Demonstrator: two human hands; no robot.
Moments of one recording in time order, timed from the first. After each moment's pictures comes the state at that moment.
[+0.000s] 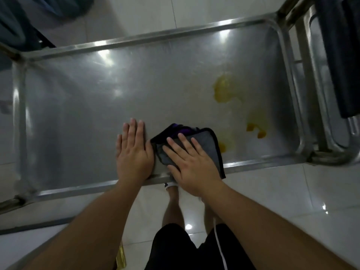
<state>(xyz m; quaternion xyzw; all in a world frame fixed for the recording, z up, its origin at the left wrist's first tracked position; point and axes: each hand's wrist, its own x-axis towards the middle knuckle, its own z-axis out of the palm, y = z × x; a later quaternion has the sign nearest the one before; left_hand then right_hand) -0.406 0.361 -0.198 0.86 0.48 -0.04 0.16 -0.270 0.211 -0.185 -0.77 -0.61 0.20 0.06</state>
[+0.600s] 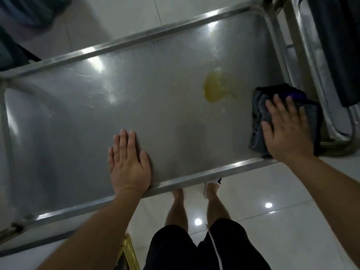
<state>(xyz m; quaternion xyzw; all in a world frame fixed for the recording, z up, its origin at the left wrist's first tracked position) -0.410 0.365 -0.216 0.86 0.48 -0.02 0.13 -0.062 0.091 -0.194 -0.93 -0.34 0.13 -0.01</state>
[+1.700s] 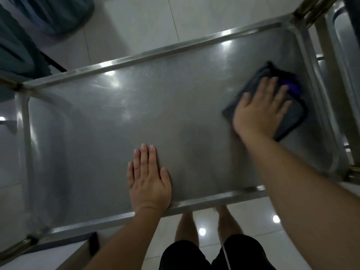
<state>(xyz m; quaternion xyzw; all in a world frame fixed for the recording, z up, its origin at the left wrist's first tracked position) -0.410 0.363 -0.217 0.87 0.47 -0.06 0.12 -0.092 0.298 -0.190 -0.99 -0.11 0.08 0.08</state>
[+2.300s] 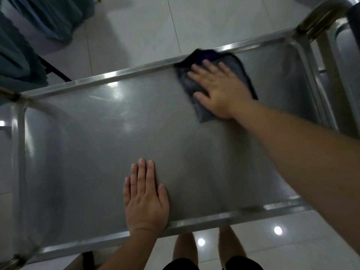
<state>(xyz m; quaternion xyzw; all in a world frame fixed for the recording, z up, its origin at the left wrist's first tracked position) -0.414 0.361 -0.221 0.88 0.47 -0.05 0.11 -0.031 0.396 -0.187 -0.81 -0.58 0.12 0.02</state>
